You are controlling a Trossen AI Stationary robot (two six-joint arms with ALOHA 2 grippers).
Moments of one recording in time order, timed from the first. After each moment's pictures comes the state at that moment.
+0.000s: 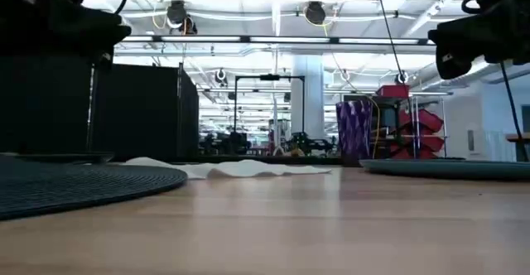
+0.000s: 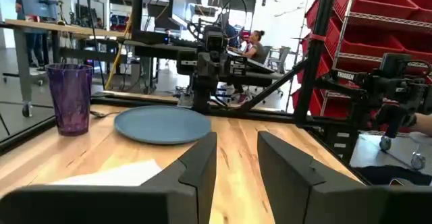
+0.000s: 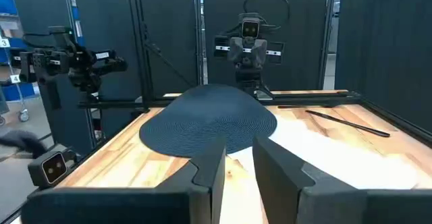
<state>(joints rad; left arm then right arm) 0.03 0.00 0.01 0.09 0.12 -0.12 0.12 0.00 0.01 0.05 0.02 0.05</state>
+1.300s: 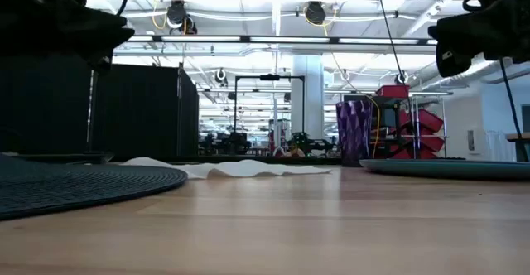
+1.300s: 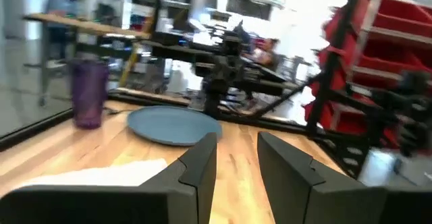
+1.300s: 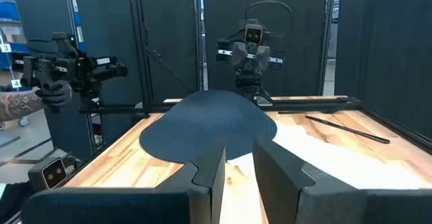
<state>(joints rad) 0.03 0.00 0.01 0.10 -0.02 -0.20 0.12 0.00 0.01 0.11 0.04 0.06</state>
